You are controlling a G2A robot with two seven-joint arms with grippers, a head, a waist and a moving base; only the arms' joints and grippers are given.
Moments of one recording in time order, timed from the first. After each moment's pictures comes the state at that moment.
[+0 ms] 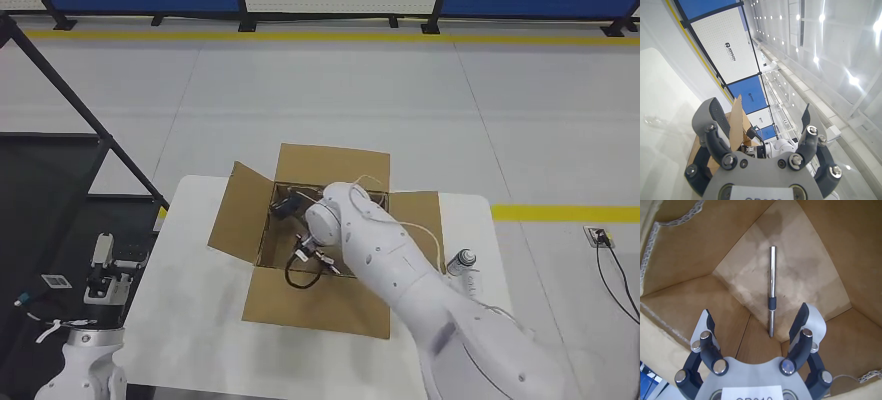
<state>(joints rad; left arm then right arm) 1.44 -1.32 -1.91 -1.75 -0.17 -0.36 -0.28 -0.01 -1.84 0.43 -0.30 -0.60 -0.21 1.03</state>
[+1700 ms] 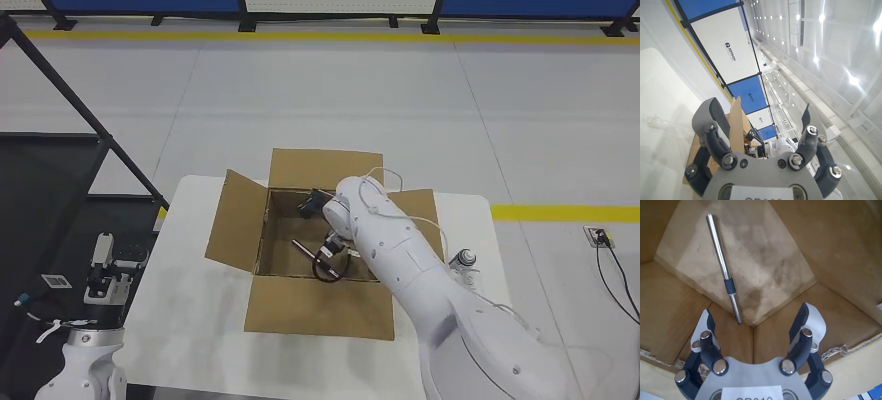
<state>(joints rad) 1.44 -1.32 -1.91 -1.75 -0.17 -0.36 -0.28 0.02 -1.85 0.45 -0.16 -0.77 -0.28 1.08</state>
